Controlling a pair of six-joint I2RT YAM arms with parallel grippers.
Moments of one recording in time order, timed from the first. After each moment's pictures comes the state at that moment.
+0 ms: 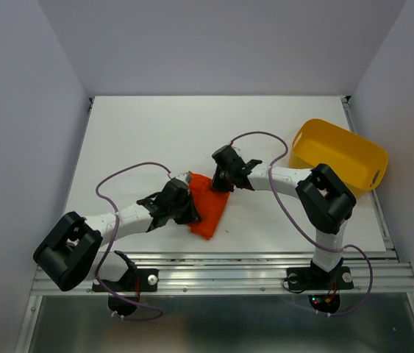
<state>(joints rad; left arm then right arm) -0.72 1.30 0.50 -0.06 0.10 -0.78 0.75 1.89 1.21 -0.24 0.10 0.93</state>
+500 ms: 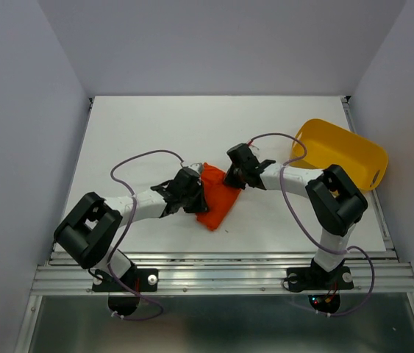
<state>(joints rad) -0.72 1.49 0.66 -0.04 0.11 -0.70 0.67 1.83 1.10 -0.18 0.15 1.01</state>
